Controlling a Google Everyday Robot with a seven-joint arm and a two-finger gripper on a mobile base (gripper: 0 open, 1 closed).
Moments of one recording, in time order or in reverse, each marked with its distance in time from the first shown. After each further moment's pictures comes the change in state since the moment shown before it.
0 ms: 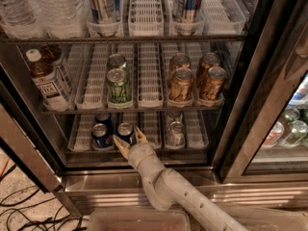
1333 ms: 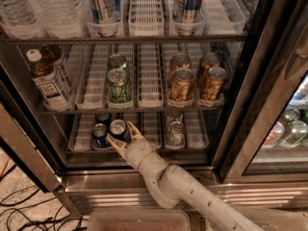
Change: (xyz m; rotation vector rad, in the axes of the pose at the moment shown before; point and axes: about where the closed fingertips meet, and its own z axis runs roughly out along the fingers) arm -0.056 0.021 -0.015 -0.125 -0.108 -0.116
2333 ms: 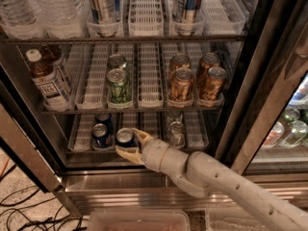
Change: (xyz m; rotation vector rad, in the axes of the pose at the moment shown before) arm -0.013 0.014 -0.046 -0.322 0.080 0.031
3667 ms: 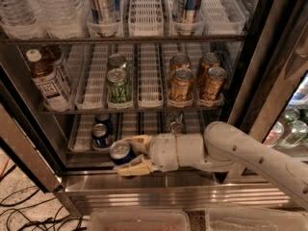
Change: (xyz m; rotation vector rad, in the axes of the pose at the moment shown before) arm -0.083 0.077 -0.063 -0.509 0.106 -0.011
